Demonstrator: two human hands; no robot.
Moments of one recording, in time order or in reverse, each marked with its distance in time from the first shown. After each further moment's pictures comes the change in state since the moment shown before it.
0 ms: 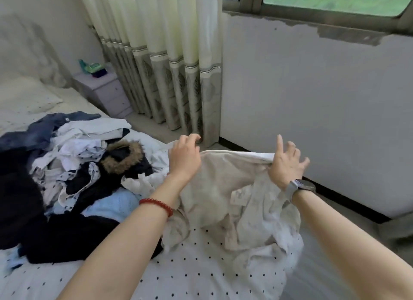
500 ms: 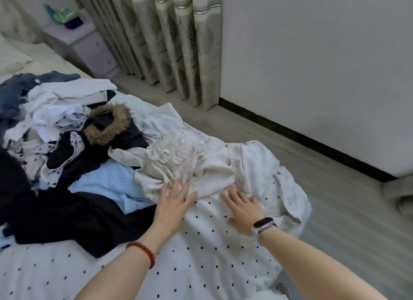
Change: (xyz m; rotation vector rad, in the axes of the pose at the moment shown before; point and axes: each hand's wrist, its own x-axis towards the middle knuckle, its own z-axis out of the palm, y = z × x) left_hand -0.129 -0.135 0.098 0.819 -0.672 0.328; right_hand -0.115 -0.015 0.170 -0.168 -0.603 -0.617
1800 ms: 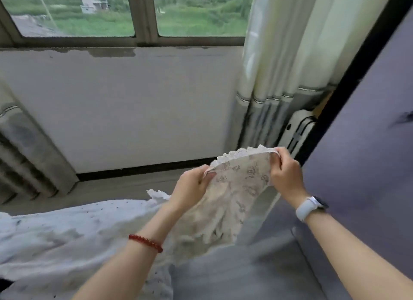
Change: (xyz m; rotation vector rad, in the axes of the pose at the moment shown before) left_hand -0.117 0.364 -0.265 -0.986 0.436 0.809; right_hand -0.493 0.181 -0.013 0.538 1.426 0.823
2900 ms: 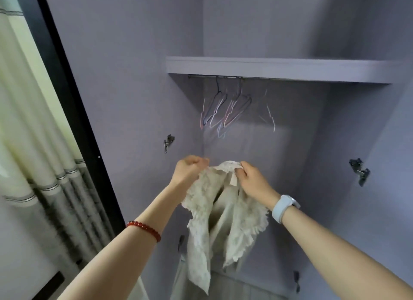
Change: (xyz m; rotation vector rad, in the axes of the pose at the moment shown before) left_hand 0.092 0.364 0.218 -0.632 -0.902 0.078; right_hand -0.078 0.079 -0.308 -0.232 0.428 0.699
